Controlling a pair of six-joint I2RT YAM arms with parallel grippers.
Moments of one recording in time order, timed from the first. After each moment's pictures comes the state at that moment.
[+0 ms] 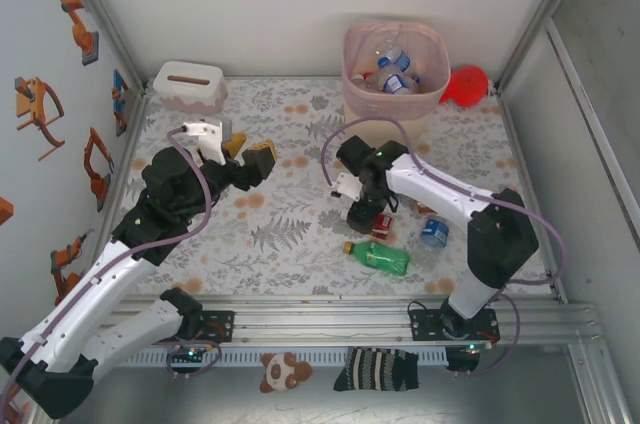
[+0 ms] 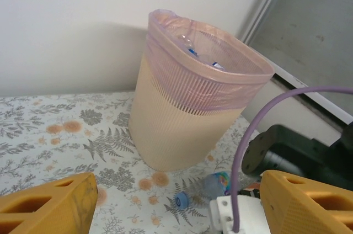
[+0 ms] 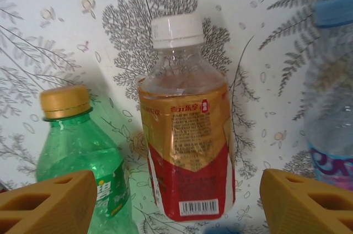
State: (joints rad) left arm -0.65 0.83 0.92 -0.23 0.03 -0.33; right arm 0.72 1.67 1.28 -1.09 0.02 -0.41
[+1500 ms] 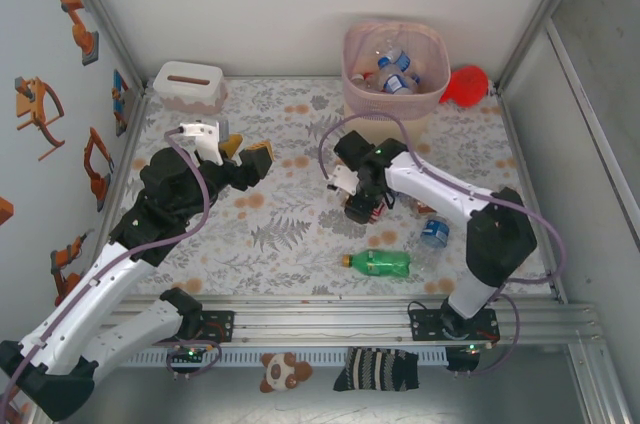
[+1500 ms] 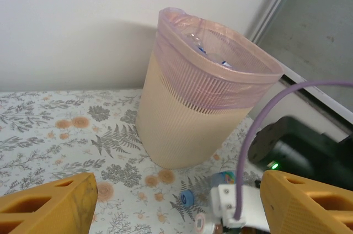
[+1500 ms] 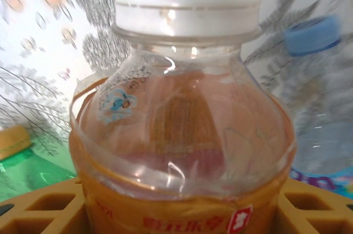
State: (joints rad) left arm -0.64 0.82 0.92 -0.25 0.02 -0.34; right arm 0.72 1.66 1.33 -1.05 0.02 -0.41
